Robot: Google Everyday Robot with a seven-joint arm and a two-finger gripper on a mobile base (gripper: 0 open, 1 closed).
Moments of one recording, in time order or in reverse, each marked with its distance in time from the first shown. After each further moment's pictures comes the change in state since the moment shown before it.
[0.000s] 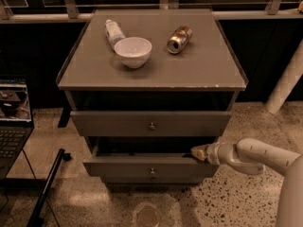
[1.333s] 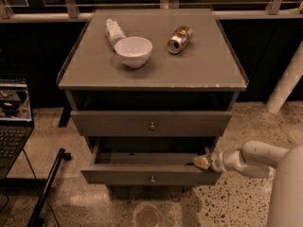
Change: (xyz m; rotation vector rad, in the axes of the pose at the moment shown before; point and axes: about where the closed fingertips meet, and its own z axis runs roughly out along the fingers) arm 0.041 0.023 -0.018 -0.112 0.113 0.123
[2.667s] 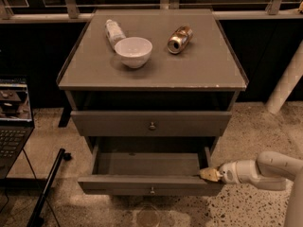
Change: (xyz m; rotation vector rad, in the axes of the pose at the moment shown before) arm 0.042 0.029 -0.041 -0.136 0.008 0.082
